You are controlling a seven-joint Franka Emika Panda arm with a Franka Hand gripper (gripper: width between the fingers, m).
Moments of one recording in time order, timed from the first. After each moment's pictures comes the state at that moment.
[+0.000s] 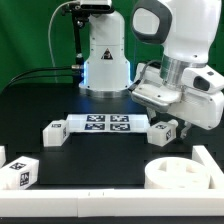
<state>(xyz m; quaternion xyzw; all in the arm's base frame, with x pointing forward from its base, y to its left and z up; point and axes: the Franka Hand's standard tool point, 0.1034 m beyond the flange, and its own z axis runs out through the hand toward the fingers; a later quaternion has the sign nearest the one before) 0.402 0.120 0.009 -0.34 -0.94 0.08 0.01</state>
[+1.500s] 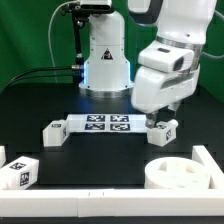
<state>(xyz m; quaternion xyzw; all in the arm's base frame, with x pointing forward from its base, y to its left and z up) 0.450 0.093 0.048 -0.91 -0.40 0.06 -0.05</state>
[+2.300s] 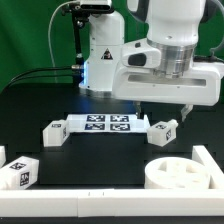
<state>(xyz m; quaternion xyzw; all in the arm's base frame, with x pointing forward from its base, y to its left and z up) 0.457 0.088 0.053 -0.99 0.07 0.09 -0.01</state>
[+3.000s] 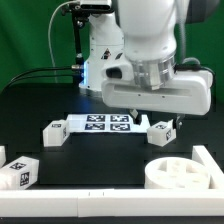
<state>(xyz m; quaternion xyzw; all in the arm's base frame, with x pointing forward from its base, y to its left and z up) 0.461 0.079 0.043 -0.96 0.21 0.19 0.08</state>
